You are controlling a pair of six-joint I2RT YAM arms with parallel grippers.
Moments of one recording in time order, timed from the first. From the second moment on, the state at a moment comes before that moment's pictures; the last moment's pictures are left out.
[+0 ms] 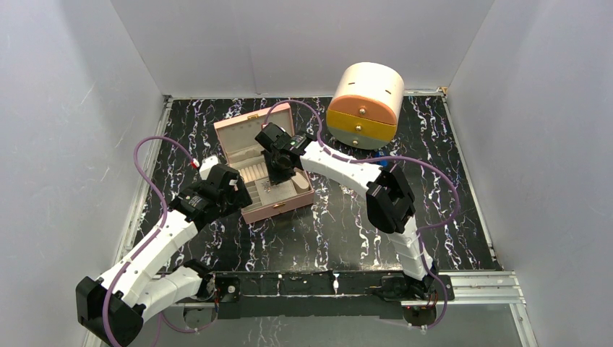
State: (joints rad) left arm -0.52 0.96 0.80 -0.84 -0.36 -0.82; right arm 0.97 2.14 1.95 -0.85 0.04 0.60
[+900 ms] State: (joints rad) left arm -0.52 0.96 0.80 -0.84 -0.36 -0.82; right arm 0.97 2.14 1.92 -0.82 0.04 0.60
